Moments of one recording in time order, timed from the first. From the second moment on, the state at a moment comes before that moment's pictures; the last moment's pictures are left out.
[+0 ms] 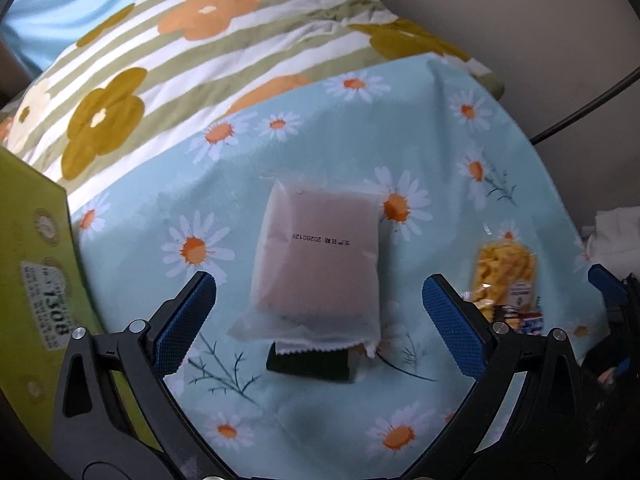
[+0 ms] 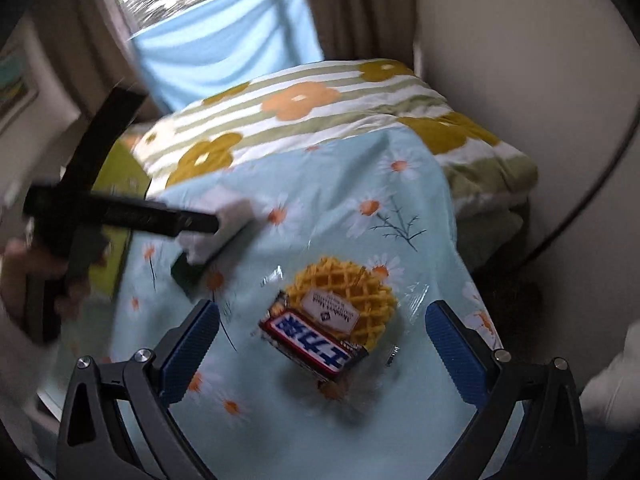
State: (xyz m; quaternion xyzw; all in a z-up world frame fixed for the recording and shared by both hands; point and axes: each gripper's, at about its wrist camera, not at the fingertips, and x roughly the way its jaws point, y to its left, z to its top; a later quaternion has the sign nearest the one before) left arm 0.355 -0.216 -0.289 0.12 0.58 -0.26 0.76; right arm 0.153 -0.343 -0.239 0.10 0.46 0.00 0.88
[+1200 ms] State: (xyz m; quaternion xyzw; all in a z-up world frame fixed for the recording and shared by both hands) left arm 0.364 -0.228 -0.317 0.12 0.58 -0.25 0.76; right arm 0.150 -0.298 -0.286 -0.18 0.48 0.13 0.85
